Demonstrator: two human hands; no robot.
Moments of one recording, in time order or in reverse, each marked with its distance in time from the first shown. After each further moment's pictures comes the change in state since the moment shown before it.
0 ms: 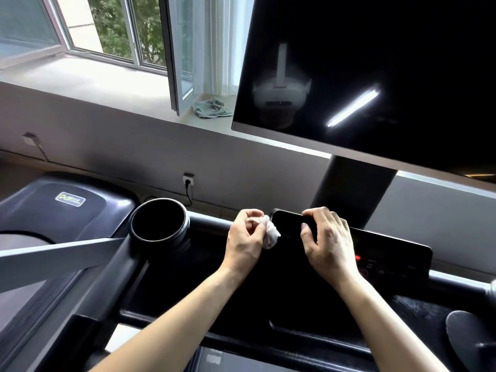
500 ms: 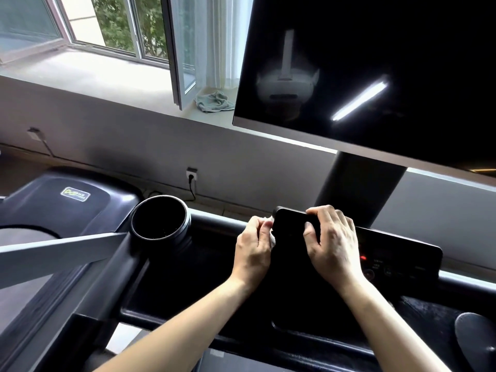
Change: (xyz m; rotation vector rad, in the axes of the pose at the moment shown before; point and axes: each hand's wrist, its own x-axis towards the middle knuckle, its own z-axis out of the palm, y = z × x) left_hand -0.016 -0.007 0.010 0.284 0.011 0.081; right_hand -0.001 0.001 0.005 -0.008 0.036 -0.016
